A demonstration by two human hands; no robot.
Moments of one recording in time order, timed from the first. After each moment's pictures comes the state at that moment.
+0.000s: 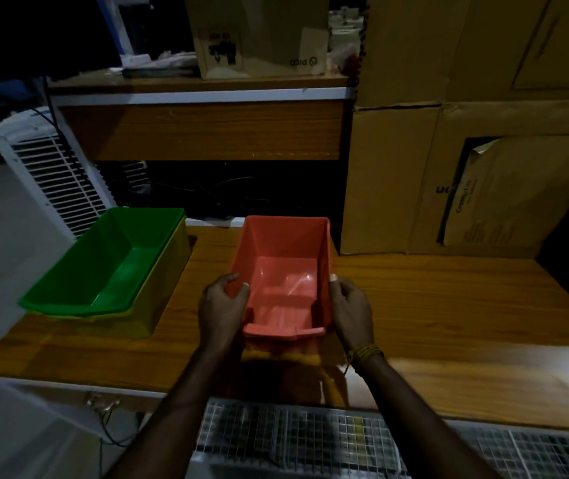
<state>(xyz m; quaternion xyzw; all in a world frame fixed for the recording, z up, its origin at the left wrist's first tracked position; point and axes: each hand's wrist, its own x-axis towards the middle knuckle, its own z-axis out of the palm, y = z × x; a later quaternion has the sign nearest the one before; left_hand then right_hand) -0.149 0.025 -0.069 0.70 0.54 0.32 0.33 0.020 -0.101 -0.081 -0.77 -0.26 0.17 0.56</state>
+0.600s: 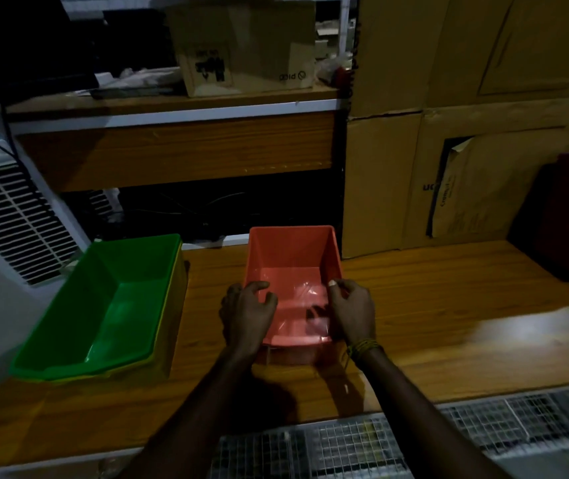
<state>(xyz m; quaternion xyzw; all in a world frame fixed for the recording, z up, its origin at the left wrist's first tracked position) -0.155 0.085 -0.065 0.81 0.47 0.24 0.27 -0.036 -0.042 -0.060 -0.83 -0.17 0.08 0.53</state>
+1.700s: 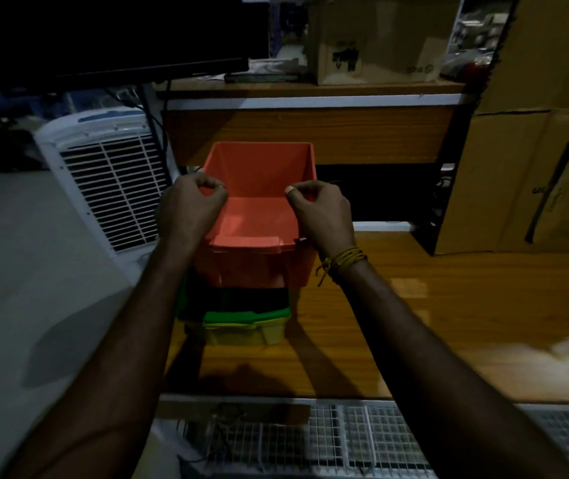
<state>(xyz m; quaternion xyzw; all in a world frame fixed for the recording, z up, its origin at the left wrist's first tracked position) -0.393 0.276 0.101 0.78 0.46 0.39 0.18 -0.248 0.150 0.089 -0.75 -0.35 0.06 0.56</state>
